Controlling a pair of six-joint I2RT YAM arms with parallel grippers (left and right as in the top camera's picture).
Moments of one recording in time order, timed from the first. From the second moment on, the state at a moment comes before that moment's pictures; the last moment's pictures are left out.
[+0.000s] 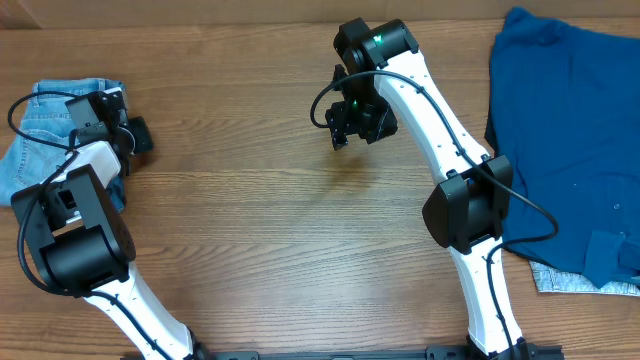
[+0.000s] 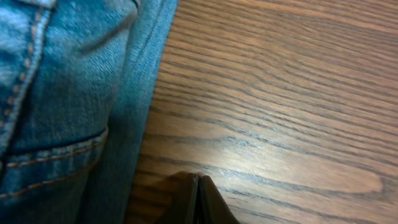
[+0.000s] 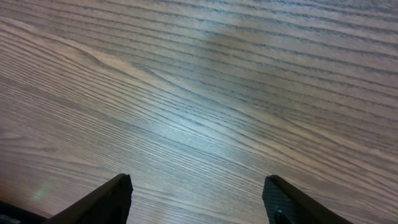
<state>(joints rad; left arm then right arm) 0.39 2.13 1.29 -0.07 0.12 0.05 0.44 2.42 2.44 -1.64 -0.20 0.12</state>
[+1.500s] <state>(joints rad) 0.46 2.14 1.52 -0.35 0.16 0.08 0.44 2.42 2.44 -1.62 -0.20 0.12</state>
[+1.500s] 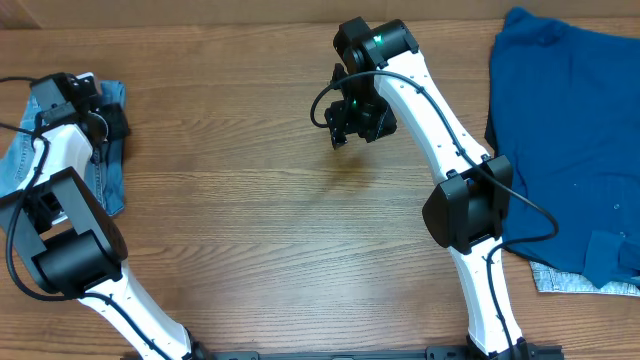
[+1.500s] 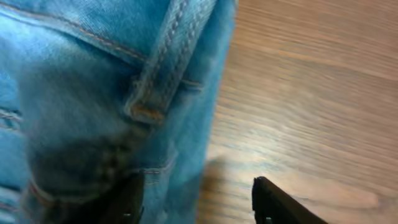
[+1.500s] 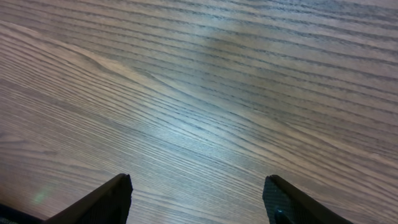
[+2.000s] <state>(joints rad) 0.46 1.98 1.65 -0.43 -0.03 0.08 0.44 2.42 2.44 -1.62 -0.20 0.12</state>
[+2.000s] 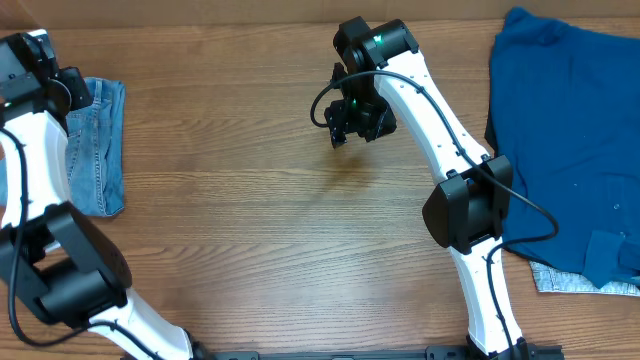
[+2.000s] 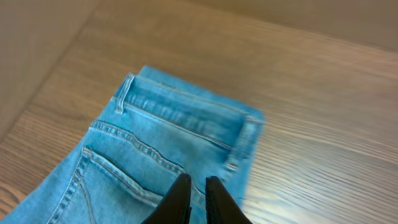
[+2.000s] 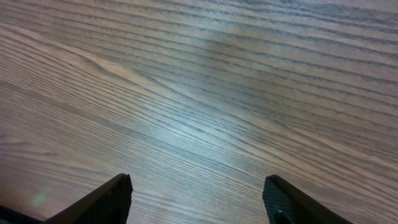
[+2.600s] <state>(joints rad) 0.49 2.29 1.77 -0.51 0.01 0.05 0.44 2.42 2.44 -1.63 -0.20 0.15</state>
